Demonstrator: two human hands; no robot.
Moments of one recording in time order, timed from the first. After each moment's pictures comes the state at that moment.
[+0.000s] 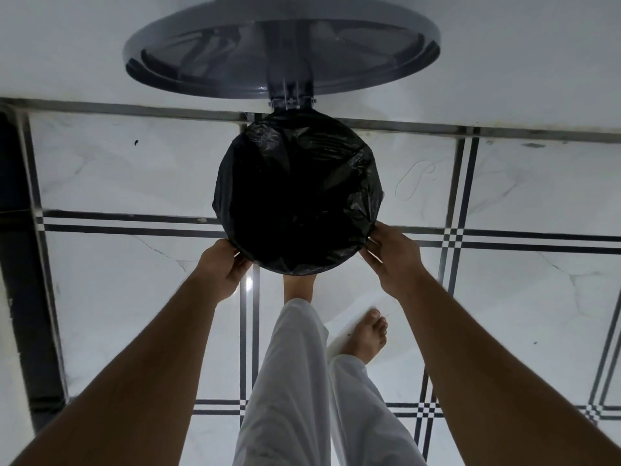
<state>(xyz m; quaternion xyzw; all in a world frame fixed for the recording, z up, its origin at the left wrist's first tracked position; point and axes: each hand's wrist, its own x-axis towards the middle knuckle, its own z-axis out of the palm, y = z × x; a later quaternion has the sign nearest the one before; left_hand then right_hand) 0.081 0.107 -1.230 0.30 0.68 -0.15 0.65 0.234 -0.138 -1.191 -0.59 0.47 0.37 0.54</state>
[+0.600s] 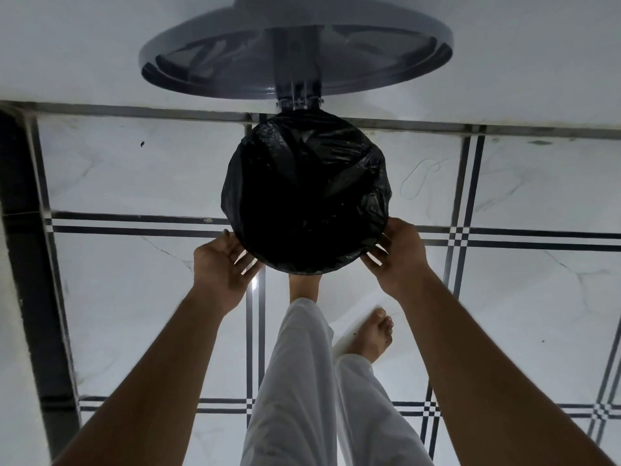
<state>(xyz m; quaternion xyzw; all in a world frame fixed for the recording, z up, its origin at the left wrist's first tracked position) 0.078 0.110 -1.181 0.21 0.67 -0.06 0.71 0.239 -0.117 -1.167 -0.57 0.52 0.38 0.52</state>
